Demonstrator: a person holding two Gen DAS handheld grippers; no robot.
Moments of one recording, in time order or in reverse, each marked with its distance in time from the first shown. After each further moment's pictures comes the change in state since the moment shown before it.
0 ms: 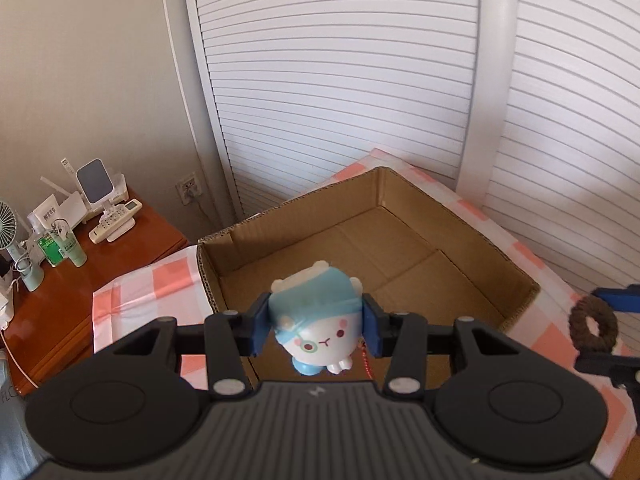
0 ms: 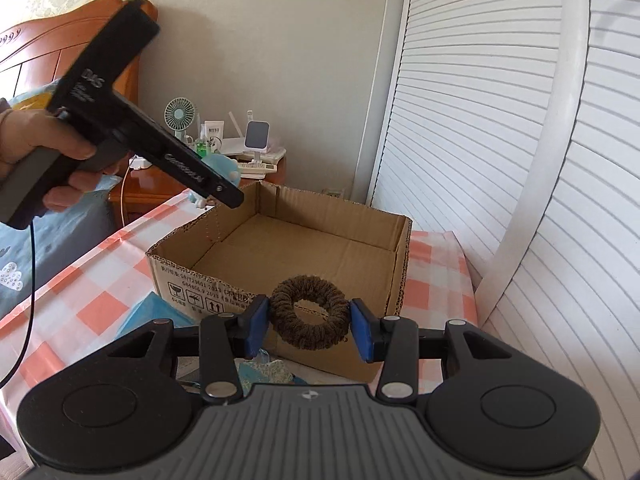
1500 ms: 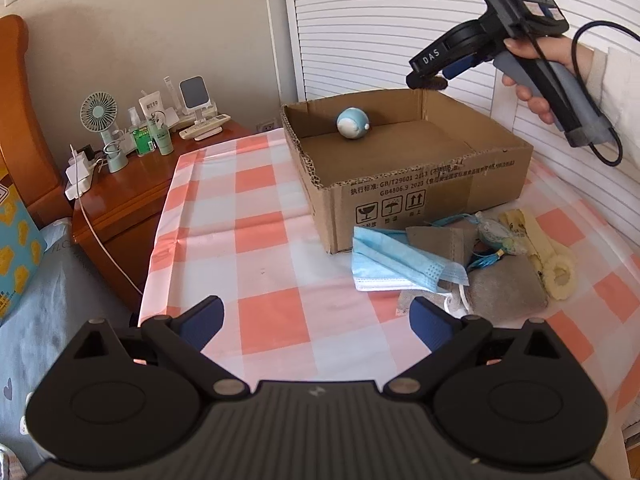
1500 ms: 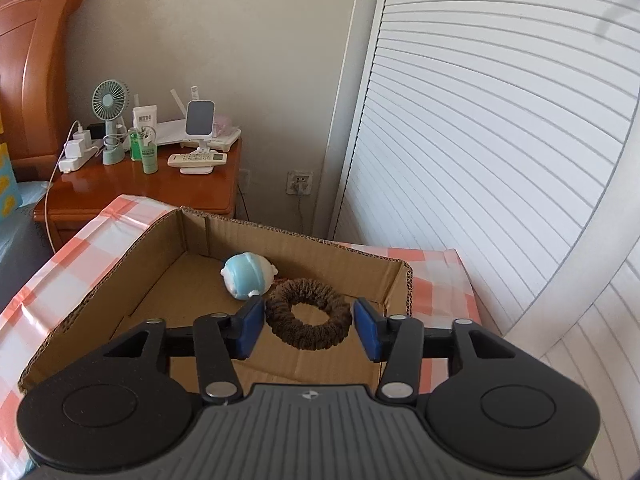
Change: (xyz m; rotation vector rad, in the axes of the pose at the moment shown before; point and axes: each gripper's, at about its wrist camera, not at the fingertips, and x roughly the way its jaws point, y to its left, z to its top) left arm -0.101 -0.035 -0.176 -0.160 0.004 0.203; right arm 0.165 -0.027 0.091 0.032 0.119 -0.088
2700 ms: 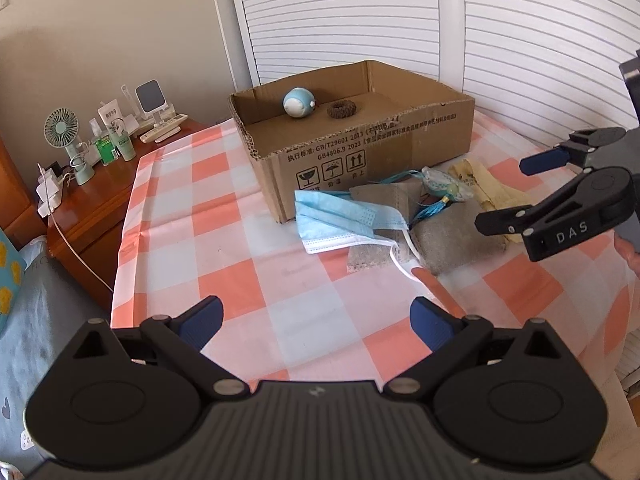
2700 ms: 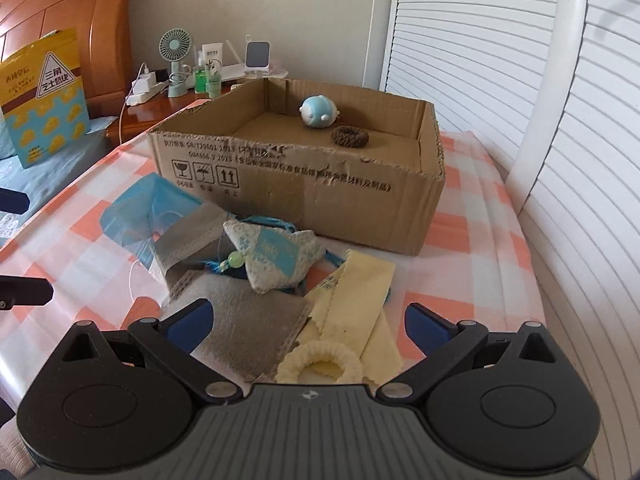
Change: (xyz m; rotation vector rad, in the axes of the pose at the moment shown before) left arm -0.011 -0.028 -0.023 0.127 0.031 -0.075; right arm -0.114 0.032 -0.184 0.030 0.059 0.092
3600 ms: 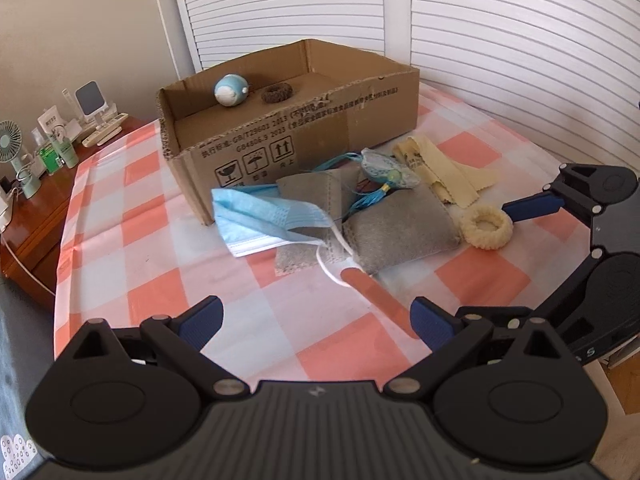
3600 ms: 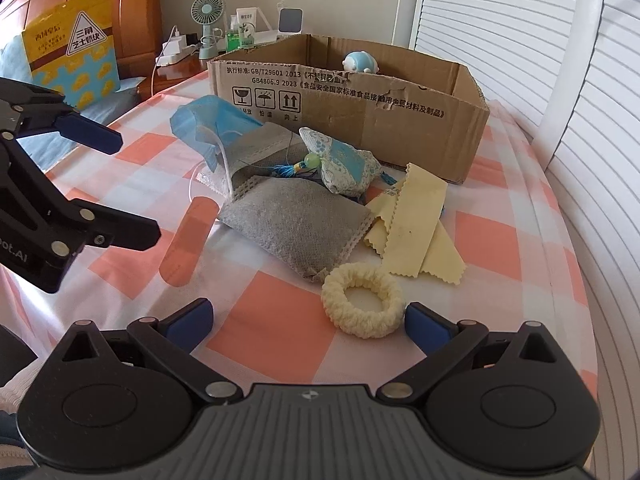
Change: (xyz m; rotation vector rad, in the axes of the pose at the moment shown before) left arm 0.031 -0.033 0.011 0.092 0.048 -0.129; right arm -0.014 0.036 -0.051 -0.041 0.083 0.059
